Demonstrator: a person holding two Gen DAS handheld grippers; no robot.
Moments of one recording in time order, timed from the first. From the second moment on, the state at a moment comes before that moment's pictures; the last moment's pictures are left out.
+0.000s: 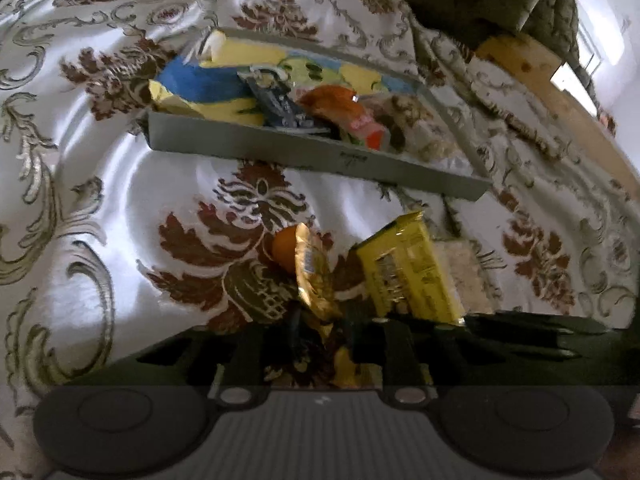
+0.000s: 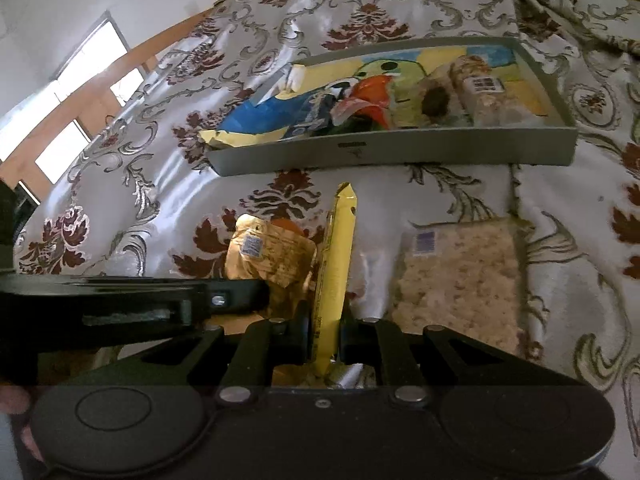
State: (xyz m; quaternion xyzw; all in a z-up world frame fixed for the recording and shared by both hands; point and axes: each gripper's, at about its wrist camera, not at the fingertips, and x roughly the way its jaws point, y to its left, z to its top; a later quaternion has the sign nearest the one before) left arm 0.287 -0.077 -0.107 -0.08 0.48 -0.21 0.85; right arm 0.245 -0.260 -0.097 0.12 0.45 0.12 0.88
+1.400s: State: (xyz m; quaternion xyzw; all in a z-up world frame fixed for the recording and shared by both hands) left arm 0.380 -0.115 -0.027 -0.12 0.35 -0.20 0.91; right arm 0.311 -0.344 -0.038 0.19 0.28 0.07 0.94
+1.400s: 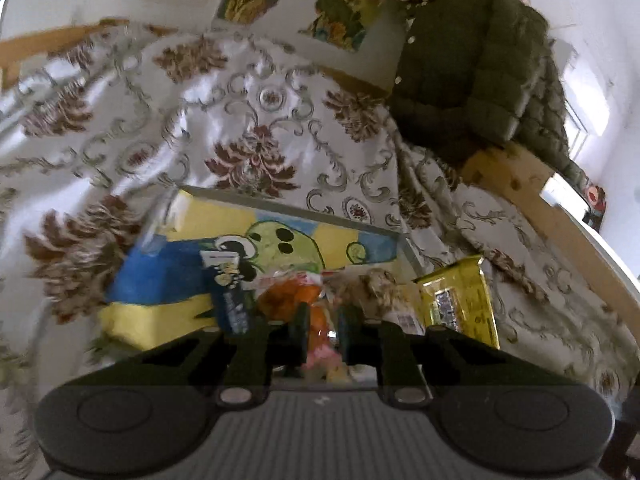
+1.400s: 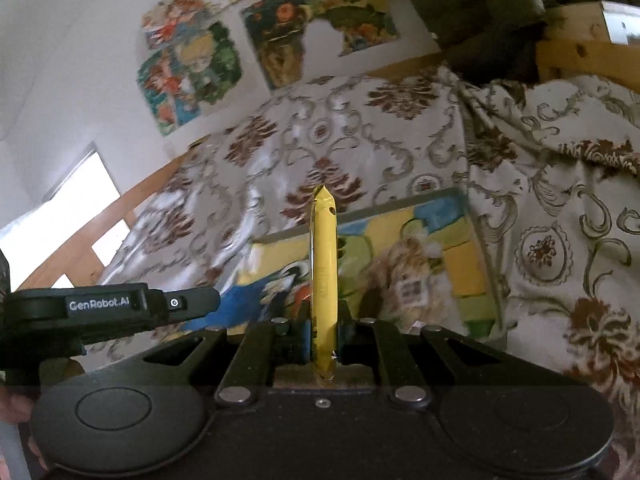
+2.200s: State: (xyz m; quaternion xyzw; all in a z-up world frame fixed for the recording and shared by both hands) left arm 0.394 -0.087 -0.075 -0.14 0.36 -0.16 0.91; right arm 0.382 -0.369 -0.084 0.18 0.31 0.05 0.93
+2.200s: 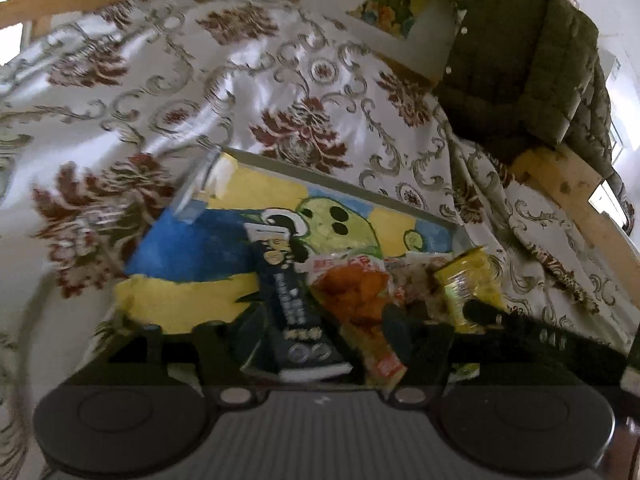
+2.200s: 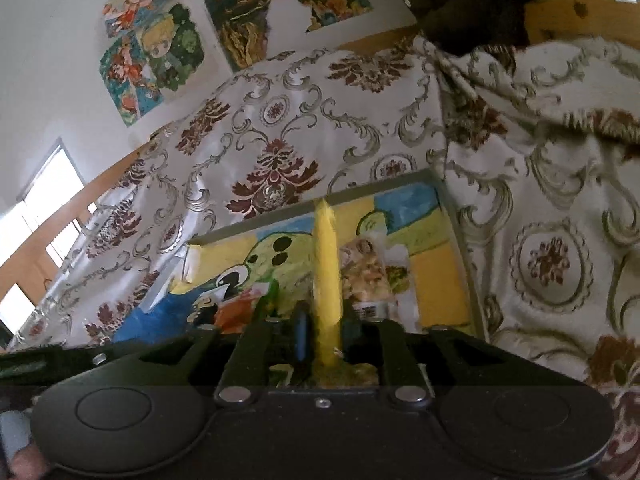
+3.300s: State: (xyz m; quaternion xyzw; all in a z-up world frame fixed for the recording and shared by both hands) left arm 0.350 -0.147 -0.120 0.01 0.45 -0.17 0.88; right arm 0.351 -0.357 -0.051 0.14 0.28 0.06 0.95
